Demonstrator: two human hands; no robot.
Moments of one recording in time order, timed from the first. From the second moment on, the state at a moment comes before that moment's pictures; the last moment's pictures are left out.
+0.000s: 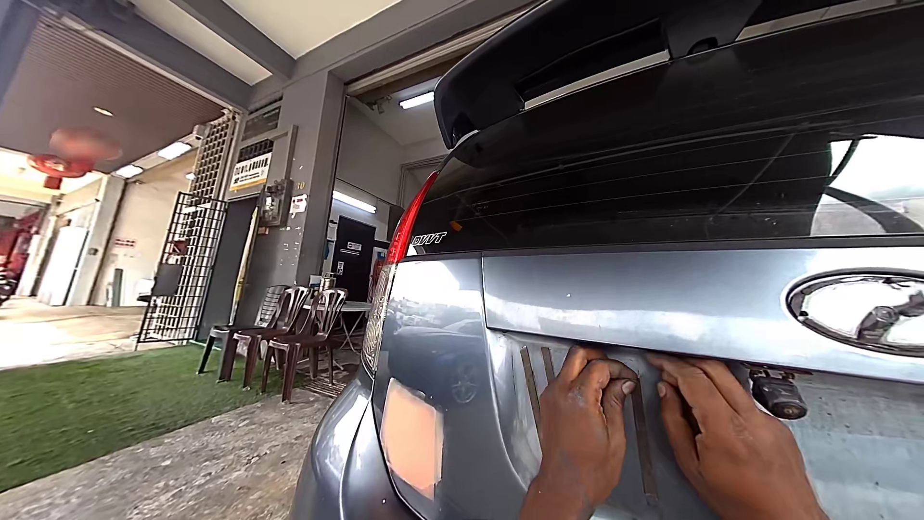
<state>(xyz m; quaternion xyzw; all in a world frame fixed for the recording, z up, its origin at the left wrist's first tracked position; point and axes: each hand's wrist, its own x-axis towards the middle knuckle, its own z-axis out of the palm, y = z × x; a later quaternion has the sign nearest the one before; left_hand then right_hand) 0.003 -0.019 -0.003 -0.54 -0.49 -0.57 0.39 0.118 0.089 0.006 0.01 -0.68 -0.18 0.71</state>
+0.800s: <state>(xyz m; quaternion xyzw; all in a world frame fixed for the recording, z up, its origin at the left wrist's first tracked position) 0.000 -0.022 -0.009 -0.58 -0.44 -0.56 0.40 0.116 0.097 0.000 0.13 -0.69 -0.13 0.70</state>
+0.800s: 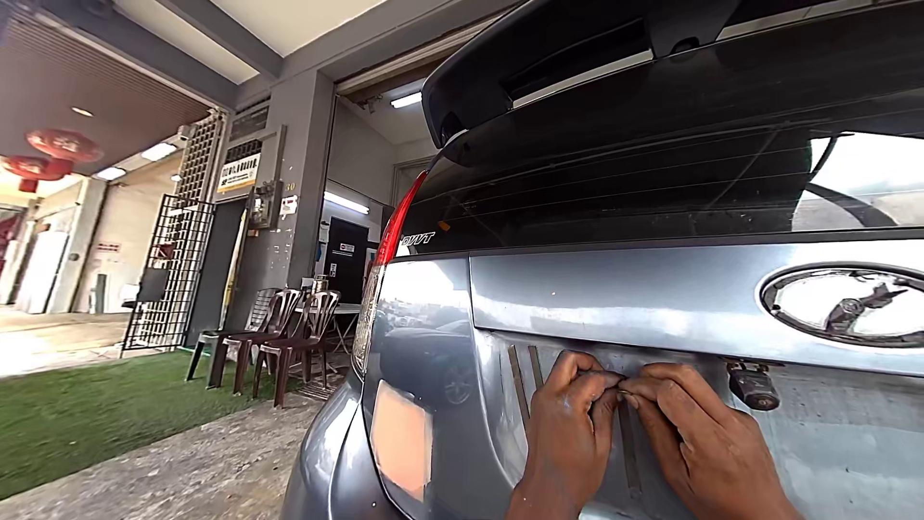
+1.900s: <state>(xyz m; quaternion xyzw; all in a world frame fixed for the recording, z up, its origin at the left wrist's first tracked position) 0.000 -0.017 -0.019 -0.59 -0.39 -0.59 0.38 0.122 0.092 -0.007 0.17 -0.69 -0.04 0.70</state>
